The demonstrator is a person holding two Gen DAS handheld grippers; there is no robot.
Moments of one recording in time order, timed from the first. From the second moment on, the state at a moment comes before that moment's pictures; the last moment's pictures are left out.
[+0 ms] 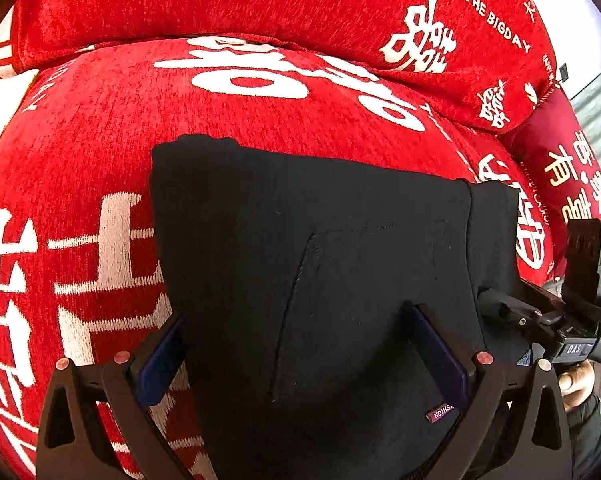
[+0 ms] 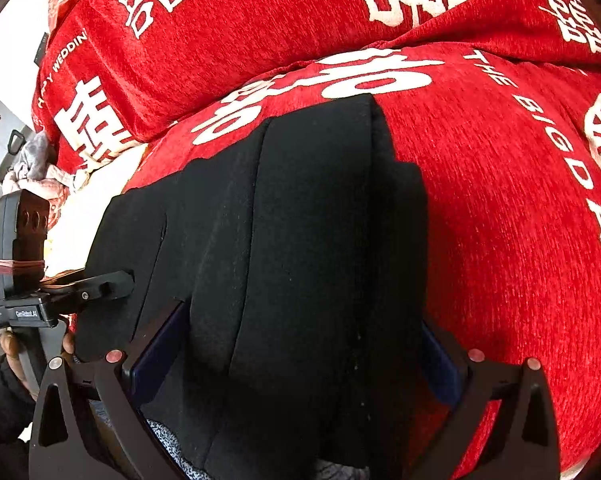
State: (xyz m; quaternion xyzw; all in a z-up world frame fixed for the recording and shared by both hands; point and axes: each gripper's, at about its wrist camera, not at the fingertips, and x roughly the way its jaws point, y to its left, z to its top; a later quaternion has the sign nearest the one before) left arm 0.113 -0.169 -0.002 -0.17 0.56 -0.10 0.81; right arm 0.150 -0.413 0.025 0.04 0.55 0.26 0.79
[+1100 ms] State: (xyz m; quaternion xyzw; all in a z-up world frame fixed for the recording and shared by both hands) left arm 0.081 -0.137 0.057 -0.13 0.54 -0.08 0.82; right arm 0.097 -0.339 0.121 -0.04 0.50 0.25 0.83
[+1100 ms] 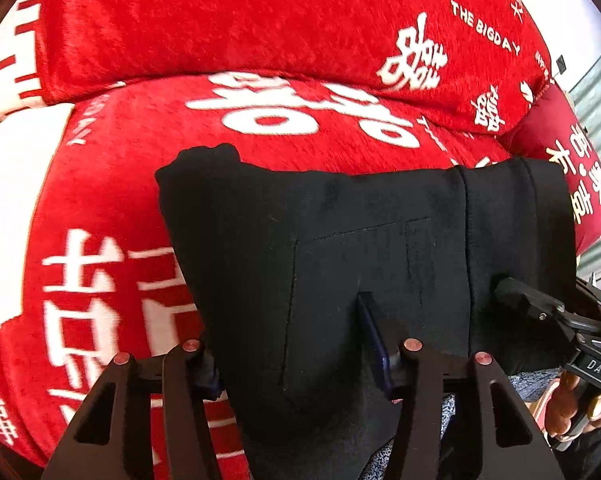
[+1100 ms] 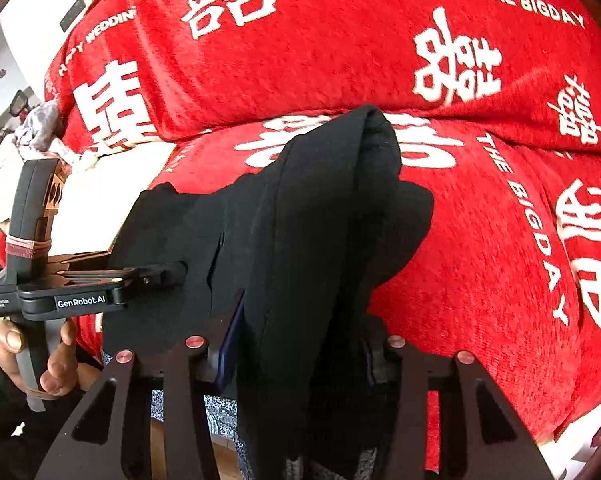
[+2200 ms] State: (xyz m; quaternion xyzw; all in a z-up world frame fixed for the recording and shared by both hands) left arm 0.088 0.037 0.024 -0.15 0.59 0.02 0.79; right arm 0.134 -0.187 0.051 0.01 0.58 0.27 0.77
